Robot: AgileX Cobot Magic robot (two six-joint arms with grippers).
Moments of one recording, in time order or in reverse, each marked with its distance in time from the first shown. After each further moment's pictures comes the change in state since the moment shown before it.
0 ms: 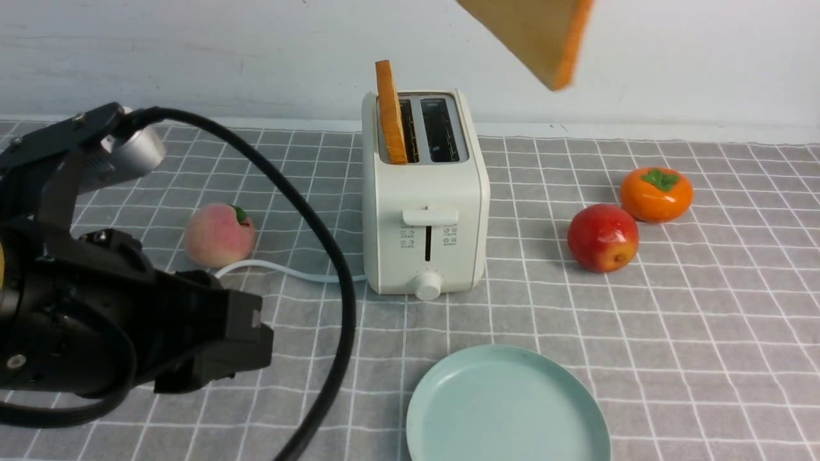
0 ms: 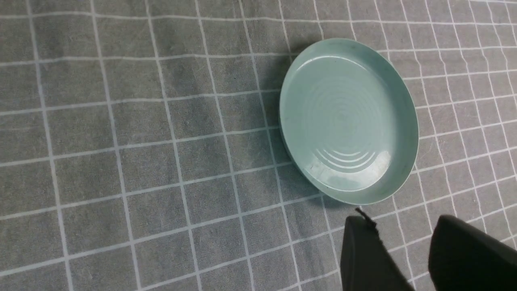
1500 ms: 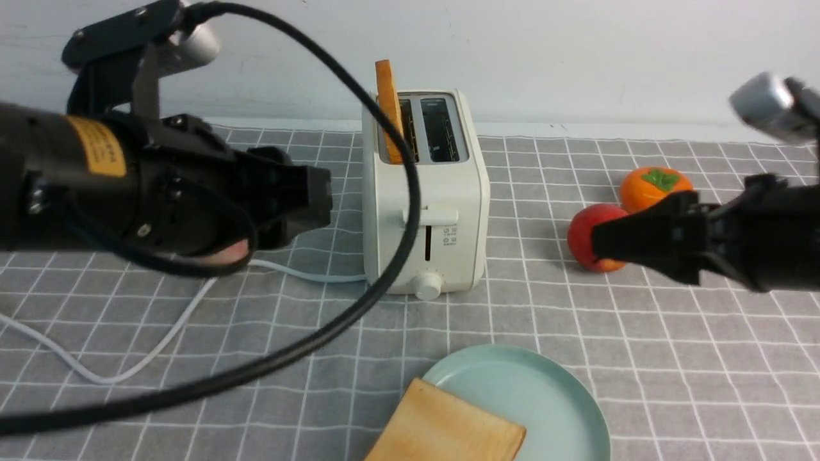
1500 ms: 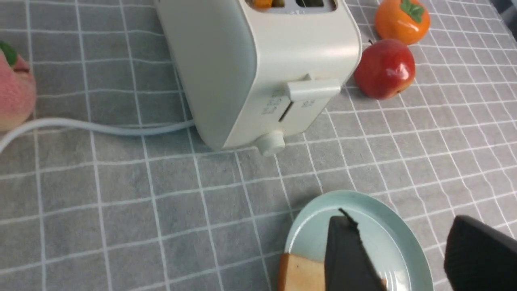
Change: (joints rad) right arm -0.272 -0.409 1.112 0.747 -0.462 -0.560; left arm 0.000 0.222 -0.152 0.145 -0.298 -0.009
